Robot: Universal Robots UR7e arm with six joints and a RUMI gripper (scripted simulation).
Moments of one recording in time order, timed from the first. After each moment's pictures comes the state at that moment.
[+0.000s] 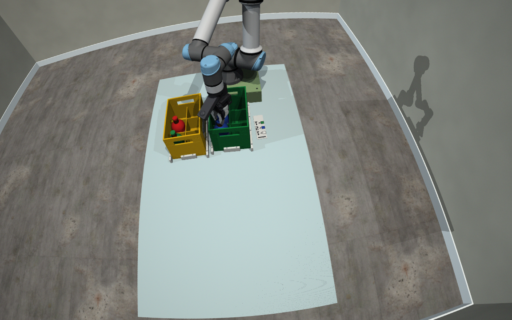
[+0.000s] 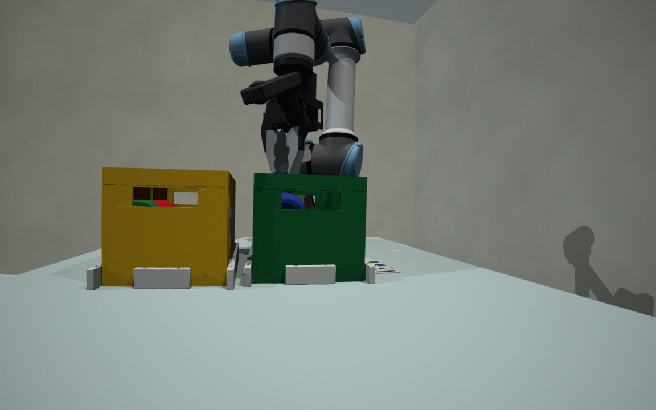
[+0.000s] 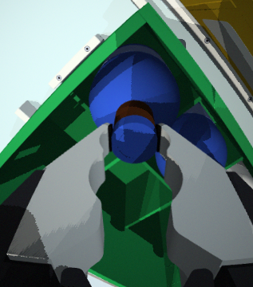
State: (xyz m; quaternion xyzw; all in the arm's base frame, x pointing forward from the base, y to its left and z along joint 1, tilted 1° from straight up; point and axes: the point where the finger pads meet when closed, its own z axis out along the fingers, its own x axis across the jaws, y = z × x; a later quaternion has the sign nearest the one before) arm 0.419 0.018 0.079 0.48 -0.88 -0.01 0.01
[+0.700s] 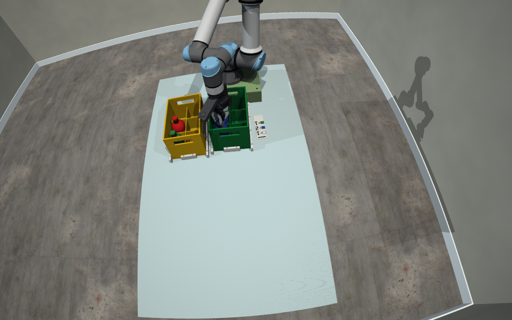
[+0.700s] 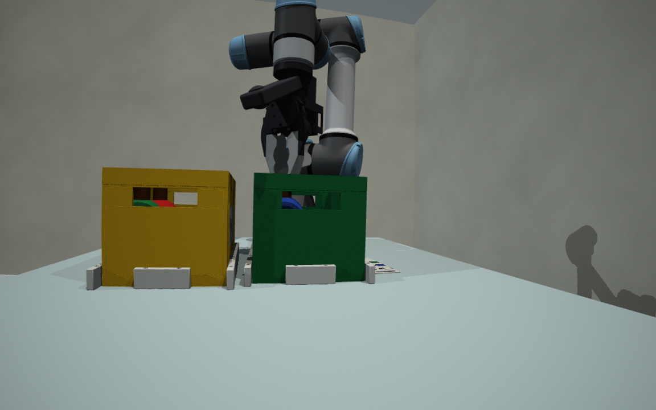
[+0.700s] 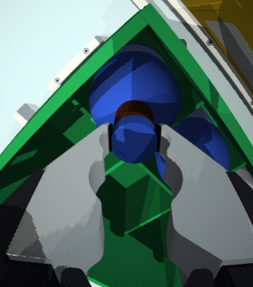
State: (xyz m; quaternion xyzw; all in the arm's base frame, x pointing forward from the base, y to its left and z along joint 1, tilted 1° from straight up) arm 0.419 0.018 0.071 0.48 -0.88 -0.01 0.01
